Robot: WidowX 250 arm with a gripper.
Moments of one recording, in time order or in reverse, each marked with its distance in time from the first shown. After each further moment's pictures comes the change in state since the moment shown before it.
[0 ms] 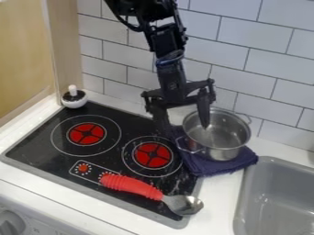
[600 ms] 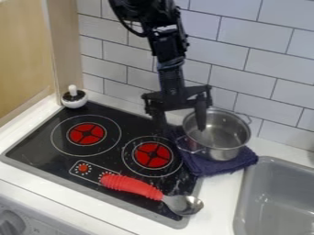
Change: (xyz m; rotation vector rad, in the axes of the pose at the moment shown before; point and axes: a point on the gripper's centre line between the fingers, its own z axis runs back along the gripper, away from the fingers) arm -0.010 0.001 -0.013 -0.055 0.018 -0.015
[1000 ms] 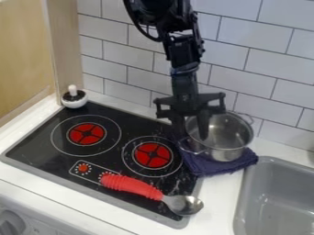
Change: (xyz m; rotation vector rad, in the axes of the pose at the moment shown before) arm 0.007 0.007 -0.009 -0.017 -0.045 -0.052
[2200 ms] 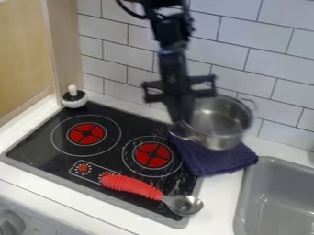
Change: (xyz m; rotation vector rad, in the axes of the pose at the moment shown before) arm 0.017 -0.028 0.045 0.027 0.049 0.053
